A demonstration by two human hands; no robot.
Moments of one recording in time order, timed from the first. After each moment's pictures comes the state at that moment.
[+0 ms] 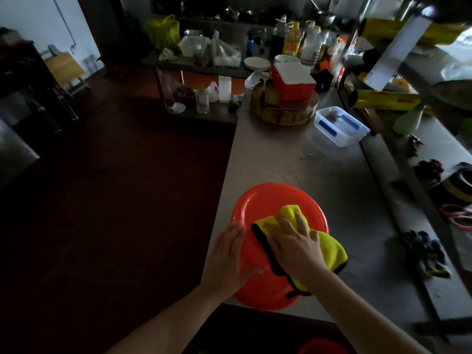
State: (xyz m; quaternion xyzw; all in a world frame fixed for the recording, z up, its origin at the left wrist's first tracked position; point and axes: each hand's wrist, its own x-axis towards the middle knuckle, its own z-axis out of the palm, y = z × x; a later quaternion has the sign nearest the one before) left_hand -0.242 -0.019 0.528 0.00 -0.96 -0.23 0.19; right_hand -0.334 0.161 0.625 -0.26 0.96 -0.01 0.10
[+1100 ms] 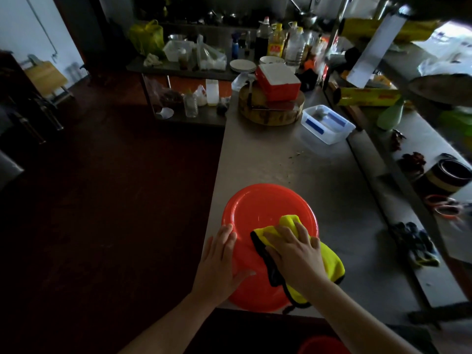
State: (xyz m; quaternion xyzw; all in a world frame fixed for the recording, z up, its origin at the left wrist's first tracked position) left_hand -0.238 -0.017 0.537 0.01 -0.97 -0.18 0.15; right_hand -0.320 0.183 0.626 -0.23 0.97 -0.02 0.09
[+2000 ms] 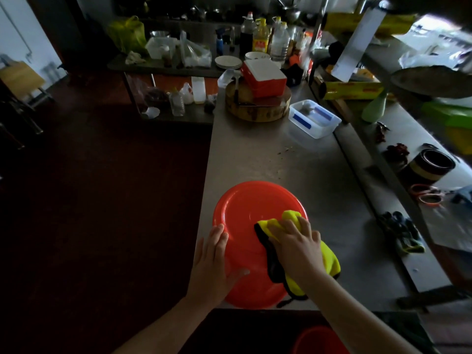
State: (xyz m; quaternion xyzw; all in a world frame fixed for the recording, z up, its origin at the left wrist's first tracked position) left_hand -0.240 -0.014 0.537 0.02 -0.97 -0.22 0.14; right_hand -0.337 0.195 0.617 -0.19 0.98 -0.05 0.05
